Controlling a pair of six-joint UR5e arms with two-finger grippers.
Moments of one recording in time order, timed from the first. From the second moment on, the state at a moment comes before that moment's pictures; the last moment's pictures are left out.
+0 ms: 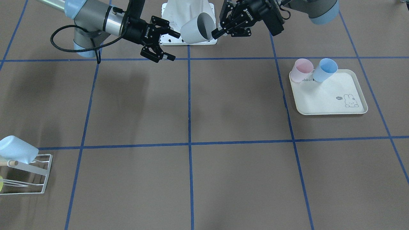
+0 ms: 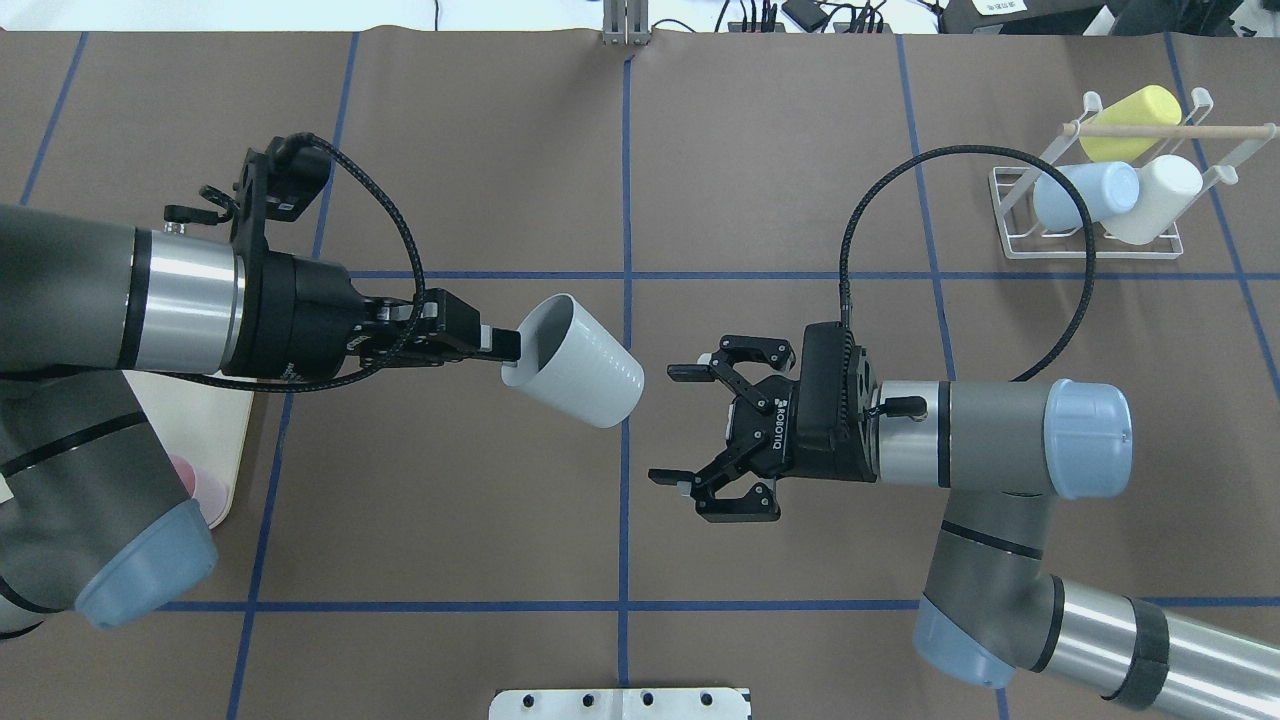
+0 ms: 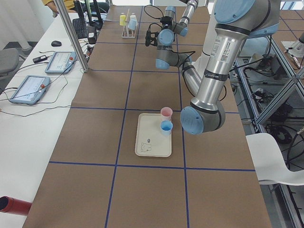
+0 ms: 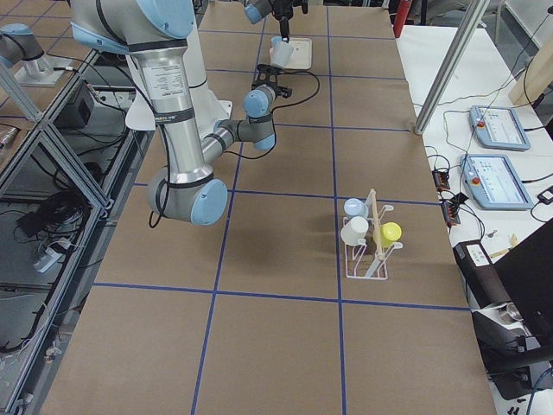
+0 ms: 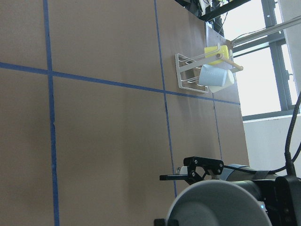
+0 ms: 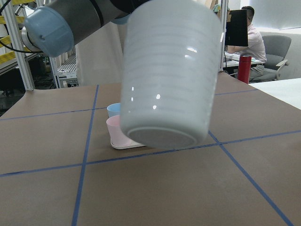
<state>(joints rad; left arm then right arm) -0.64 -1.92 -2.04 -2.46 -2.06 -1.53 0.42 -1.25 1.74 -0.12 1.80 0.27</state>
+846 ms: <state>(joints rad) -0.54 -1.94 -2.03 -2.46 -1.95 -1.57 0.42 -1.25 1.75 -0.09 1.79 0.27</state>
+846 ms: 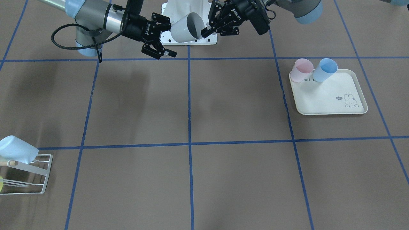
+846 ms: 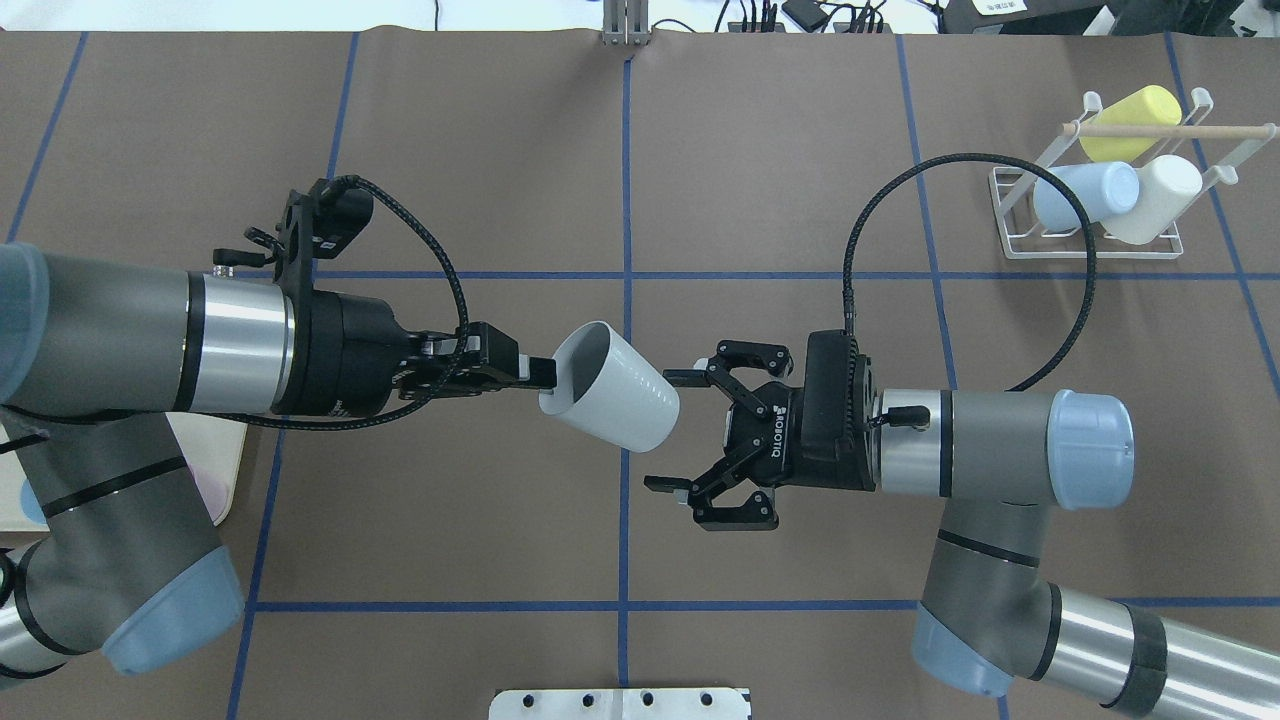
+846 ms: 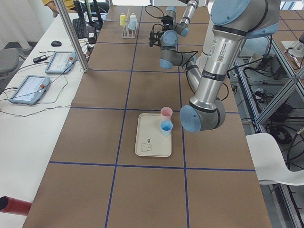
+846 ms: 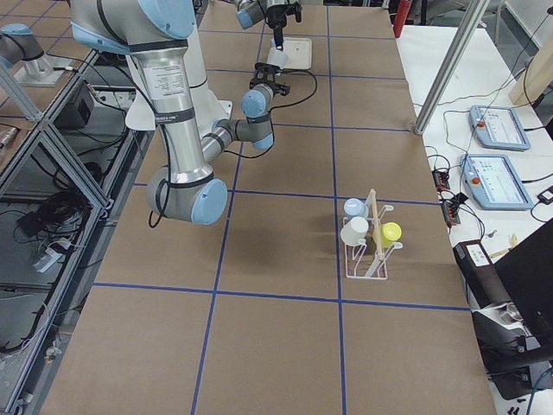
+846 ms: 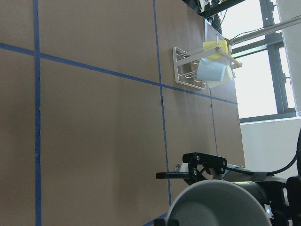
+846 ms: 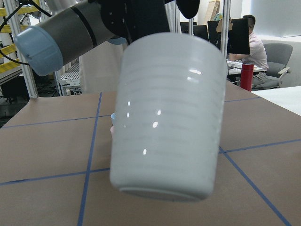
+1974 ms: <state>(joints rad) -0.51 -1.95 -2.00 -2.46 -1.90 -1.57 0.42 -1.25 1.75 -0.09 1.79 0.28</state>
